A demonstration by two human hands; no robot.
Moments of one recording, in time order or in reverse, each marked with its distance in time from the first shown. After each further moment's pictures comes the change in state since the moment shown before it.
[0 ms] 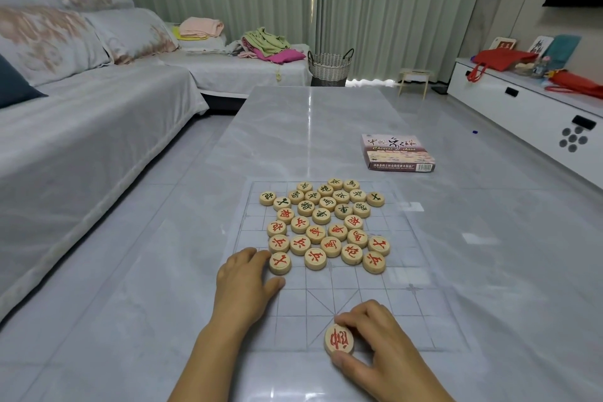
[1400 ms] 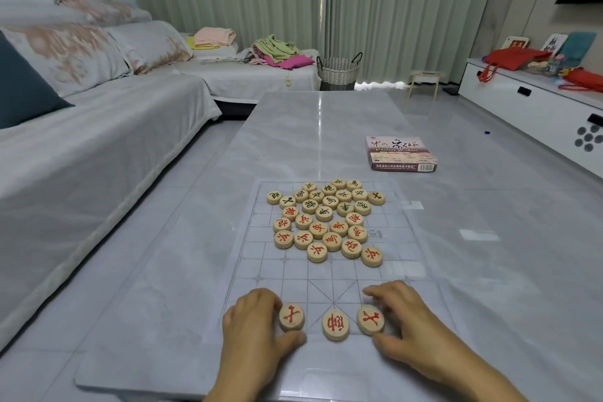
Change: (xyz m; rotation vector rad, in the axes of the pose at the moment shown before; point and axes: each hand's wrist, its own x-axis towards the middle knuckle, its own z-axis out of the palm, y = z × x) left_hand -0.085 0.020 0.003 -0.112 0.045 -0.029; right_hand -0.012 0.022 -0.043 -0.090 -0.069 0.022
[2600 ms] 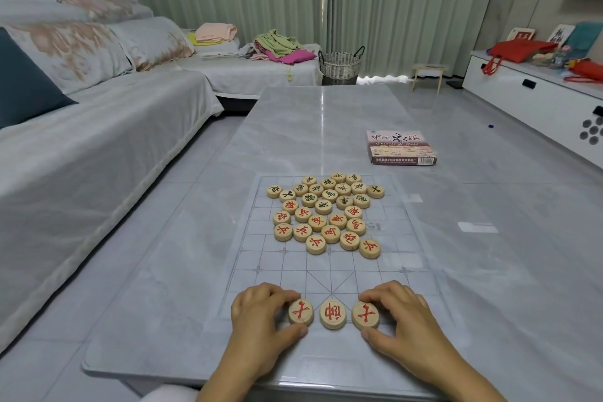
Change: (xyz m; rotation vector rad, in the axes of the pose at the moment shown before) left_hand 0.000 -0.002 0.005 -0.051 -0.088 0.097; right_hand -0.004 0.009 0.020 -0.016 0.122 -0.051
